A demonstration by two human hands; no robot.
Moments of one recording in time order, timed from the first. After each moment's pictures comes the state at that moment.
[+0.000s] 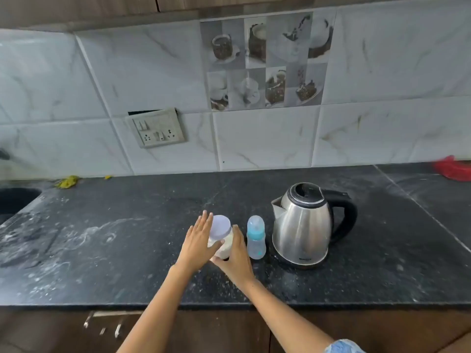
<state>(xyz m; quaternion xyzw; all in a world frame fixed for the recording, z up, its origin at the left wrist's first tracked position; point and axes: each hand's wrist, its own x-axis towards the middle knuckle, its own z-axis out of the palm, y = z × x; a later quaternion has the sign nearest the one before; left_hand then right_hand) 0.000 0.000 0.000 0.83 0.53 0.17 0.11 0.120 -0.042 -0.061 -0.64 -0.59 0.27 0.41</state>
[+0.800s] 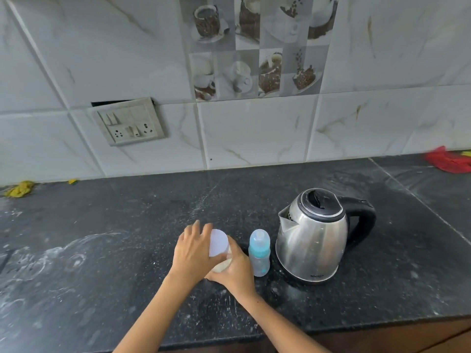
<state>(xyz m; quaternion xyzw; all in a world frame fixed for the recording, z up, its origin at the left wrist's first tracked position) 0.011 0.050 0.003 0.85 0.52 0.08 0.04 0.121 0.004 -0.081 -0.68 -0.52 0.27 0.44</state>
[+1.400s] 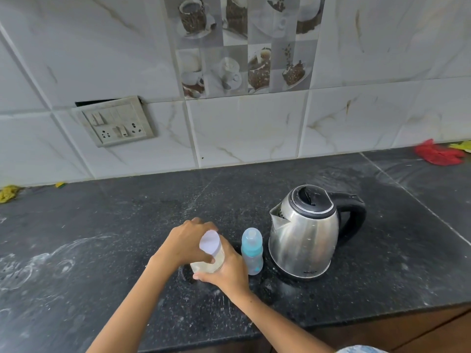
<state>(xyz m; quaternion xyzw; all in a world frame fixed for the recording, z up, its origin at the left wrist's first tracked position) 0.017 0.070 0.045 0.90 0.44 -0.02 0.06 0.120 0.003 -0.079 -0.68 -0.52 0.28 0.44</state>
